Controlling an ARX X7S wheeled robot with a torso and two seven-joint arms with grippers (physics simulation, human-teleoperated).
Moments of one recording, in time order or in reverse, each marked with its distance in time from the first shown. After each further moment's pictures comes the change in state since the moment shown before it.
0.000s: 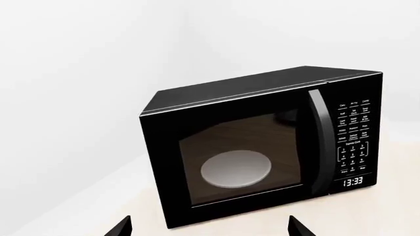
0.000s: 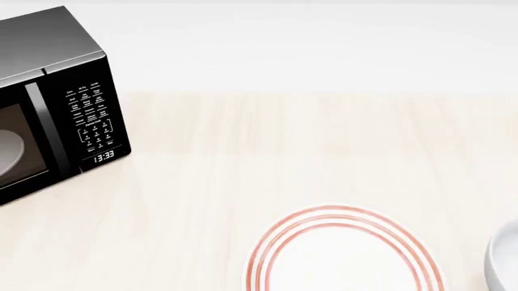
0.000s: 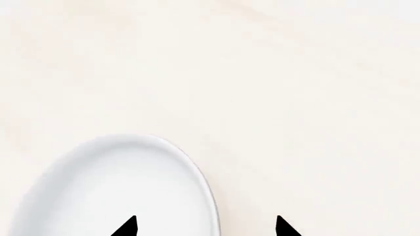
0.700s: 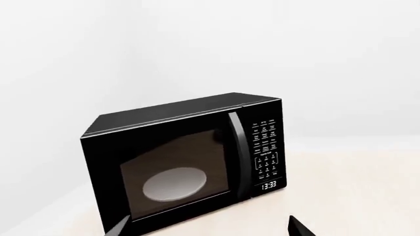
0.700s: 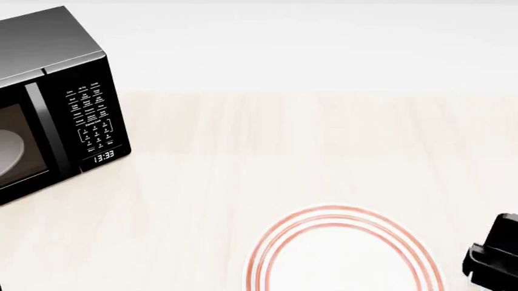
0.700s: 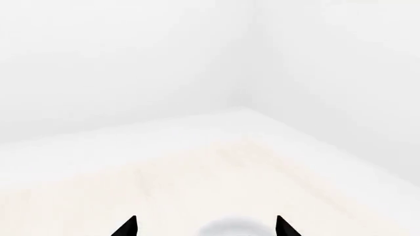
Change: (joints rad) left arm 0.213 -0.007 0.114 0.186 0.019 0.154 0.051; right arm -0.037 0.284 -0.040 -1.318 -0.805 -0.437 0.516
